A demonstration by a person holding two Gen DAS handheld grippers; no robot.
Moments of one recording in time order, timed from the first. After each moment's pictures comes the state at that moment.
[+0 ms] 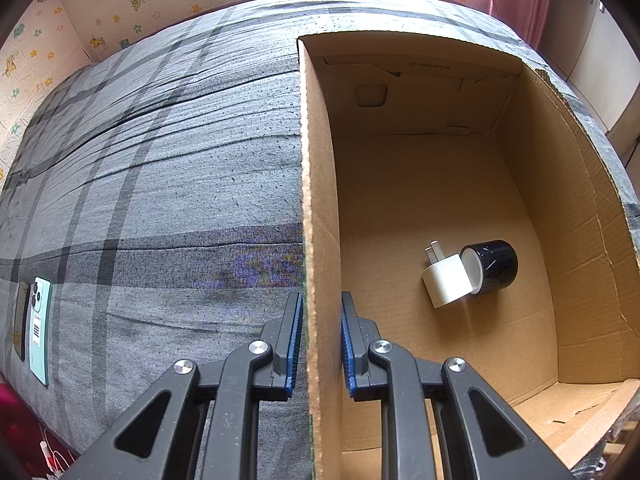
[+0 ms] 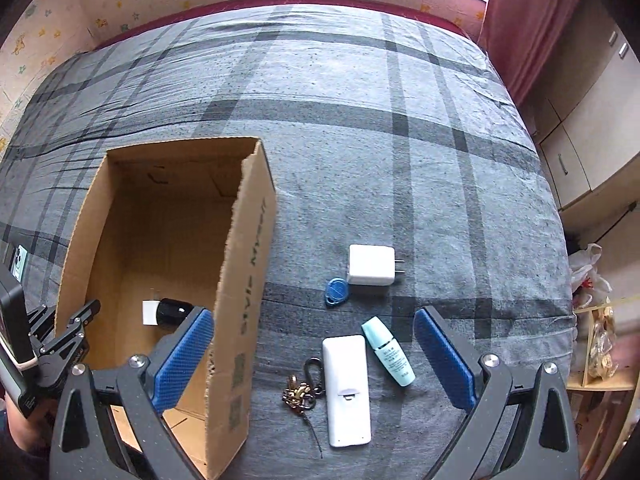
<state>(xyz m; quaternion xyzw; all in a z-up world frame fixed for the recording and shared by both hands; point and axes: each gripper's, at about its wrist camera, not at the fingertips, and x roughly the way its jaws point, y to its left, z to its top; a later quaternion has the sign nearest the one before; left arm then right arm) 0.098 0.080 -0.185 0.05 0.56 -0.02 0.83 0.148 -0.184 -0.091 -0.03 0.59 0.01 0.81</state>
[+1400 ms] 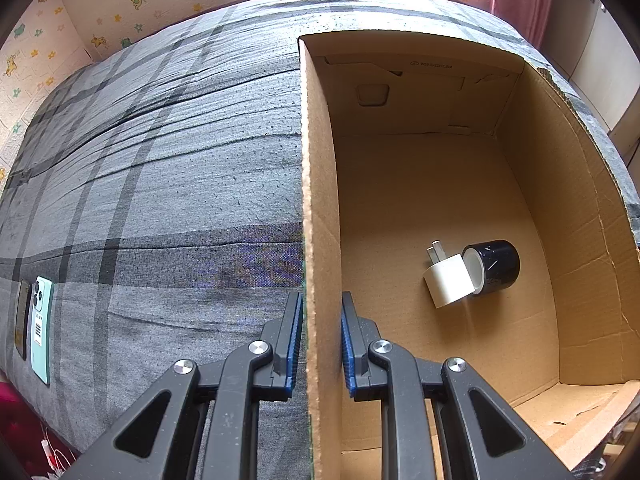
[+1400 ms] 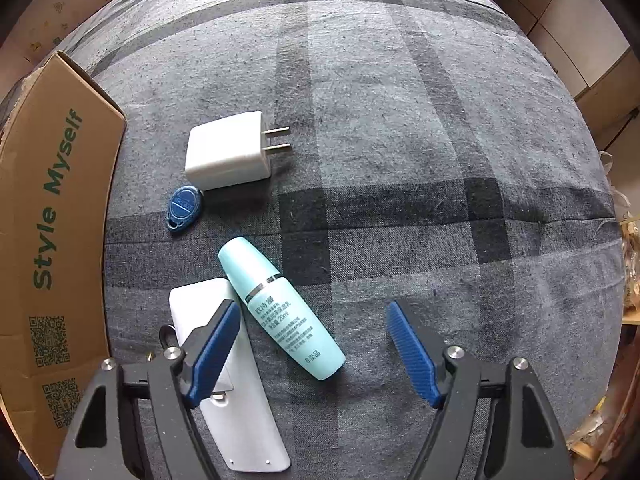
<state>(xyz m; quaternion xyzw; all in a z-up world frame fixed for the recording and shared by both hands) 0.099 0.078 -0.186 0.05 0.56 -0.02 0.83 0.125 -0.294 -0.232 0.05 0.66 -0.04 0.75</state>
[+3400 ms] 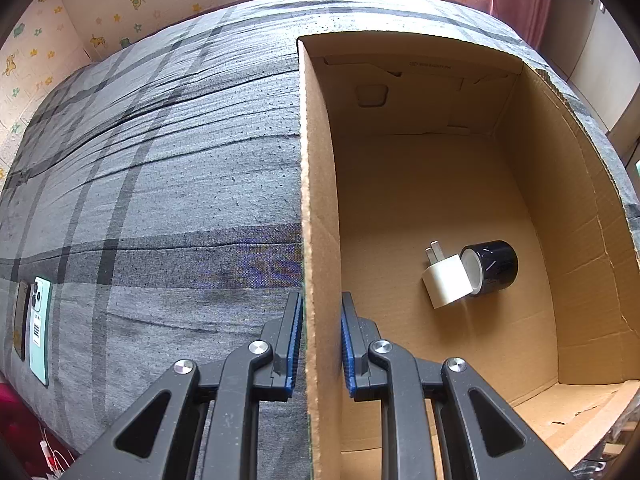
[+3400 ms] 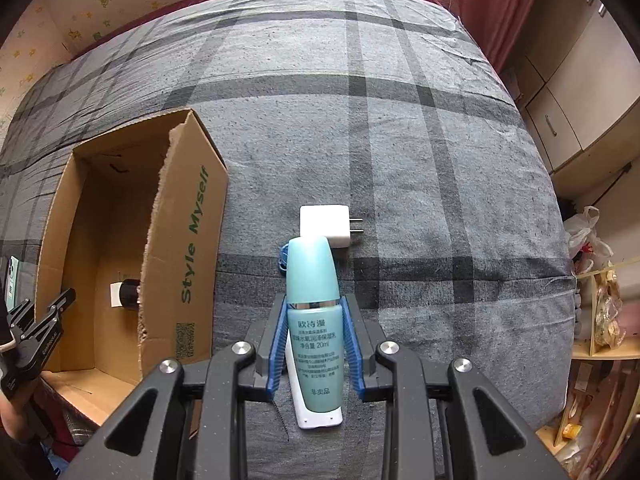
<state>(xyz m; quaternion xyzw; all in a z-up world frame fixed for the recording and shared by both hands) 0.099 0.079 -0.186 0.05 0.56 -0.02 0.83 0.129 -0.230 -0.106 0.00 0.61 -0.01 0.79</state>
